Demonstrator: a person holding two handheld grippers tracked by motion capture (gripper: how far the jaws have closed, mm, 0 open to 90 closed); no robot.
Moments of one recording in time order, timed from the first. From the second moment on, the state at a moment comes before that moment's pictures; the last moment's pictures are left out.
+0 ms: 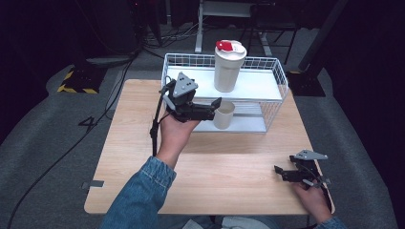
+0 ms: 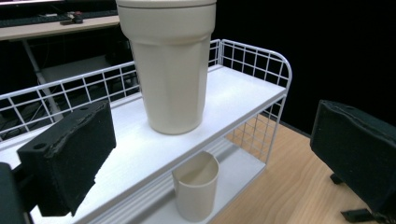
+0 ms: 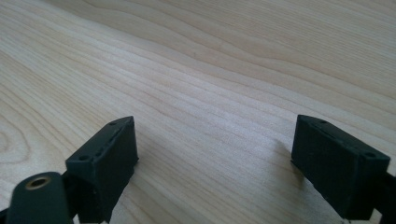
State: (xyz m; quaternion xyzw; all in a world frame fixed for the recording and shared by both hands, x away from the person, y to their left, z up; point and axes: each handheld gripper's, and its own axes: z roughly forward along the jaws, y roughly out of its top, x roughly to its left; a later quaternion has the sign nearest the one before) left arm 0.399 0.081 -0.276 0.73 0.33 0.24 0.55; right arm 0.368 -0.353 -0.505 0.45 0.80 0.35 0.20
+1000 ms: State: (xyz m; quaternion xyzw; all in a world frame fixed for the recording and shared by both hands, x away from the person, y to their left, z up) left arm 0.340 0.135 -0.336 0.76 0.35 0.22 0.50; right arm 0.368 -0.353 -0.505 0.45 0.80 0.35 0.20
